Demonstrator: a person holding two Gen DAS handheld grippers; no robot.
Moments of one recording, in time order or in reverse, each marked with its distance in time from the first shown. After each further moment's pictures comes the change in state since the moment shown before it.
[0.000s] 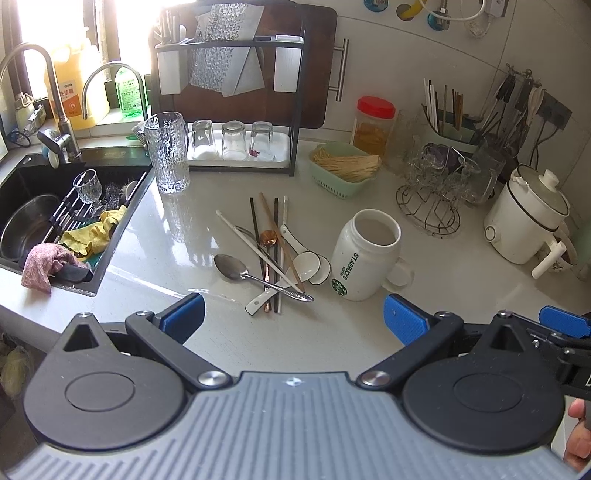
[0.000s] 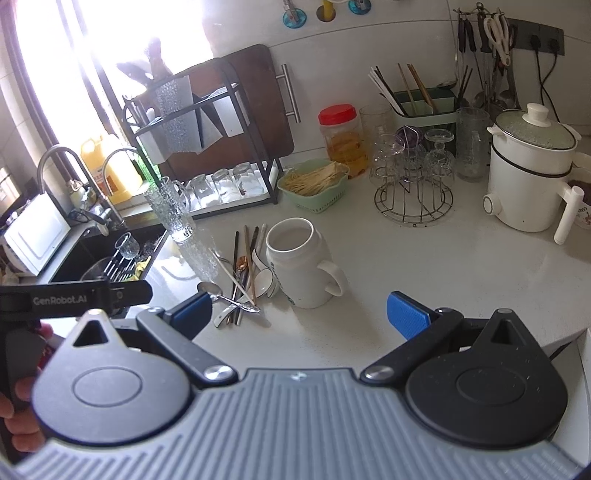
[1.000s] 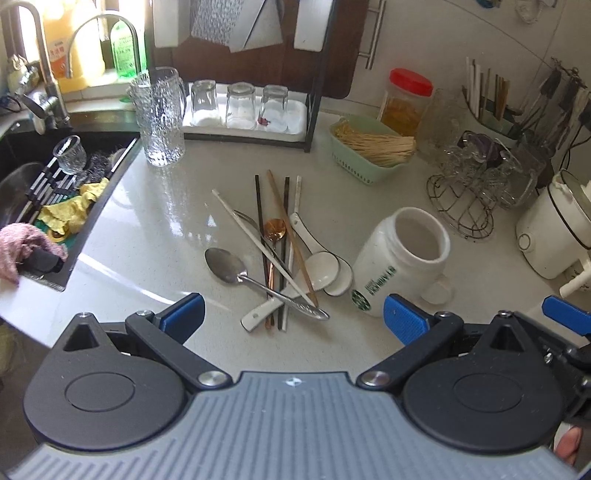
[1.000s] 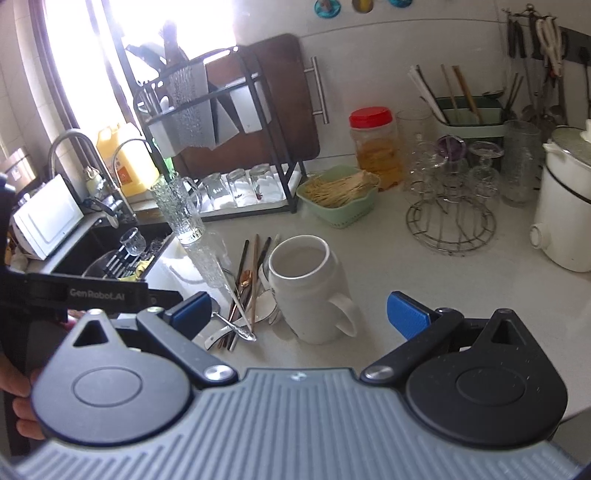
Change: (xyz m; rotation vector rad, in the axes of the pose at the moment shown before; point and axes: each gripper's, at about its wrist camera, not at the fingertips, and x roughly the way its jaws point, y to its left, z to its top) left arm 0.114 0.026 0.032 -0.077 0.109 -0.005; right arm 0.085 -0.003 0.015 -0.092 -0.015 0.078
